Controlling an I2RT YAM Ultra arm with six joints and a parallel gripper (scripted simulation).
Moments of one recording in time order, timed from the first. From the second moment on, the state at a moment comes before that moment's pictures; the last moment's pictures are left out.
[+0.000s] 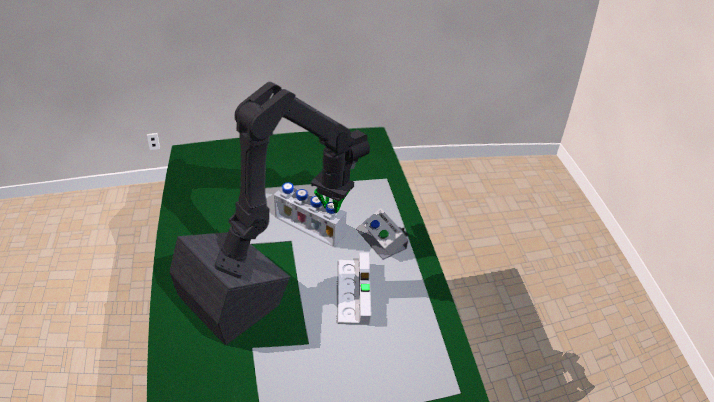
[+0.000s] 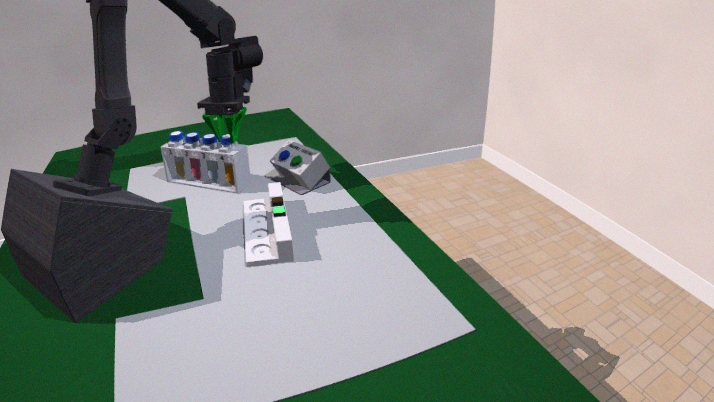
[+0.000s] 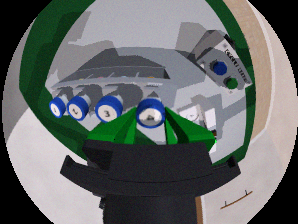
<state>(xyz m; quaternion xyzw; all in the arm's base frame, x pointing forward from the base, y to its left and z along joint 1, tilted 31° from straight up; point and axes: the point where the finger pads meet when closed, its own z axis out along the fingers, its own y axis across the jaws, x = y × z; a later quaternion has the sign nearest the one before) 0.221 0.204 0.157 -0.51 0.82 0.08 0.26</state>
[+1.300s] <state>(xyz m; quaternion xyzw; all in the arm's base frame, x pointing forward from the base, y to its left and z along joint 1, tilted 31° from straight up) 0.221 0.204 0.157 -0.16 0.95 0.18 0.20</state>
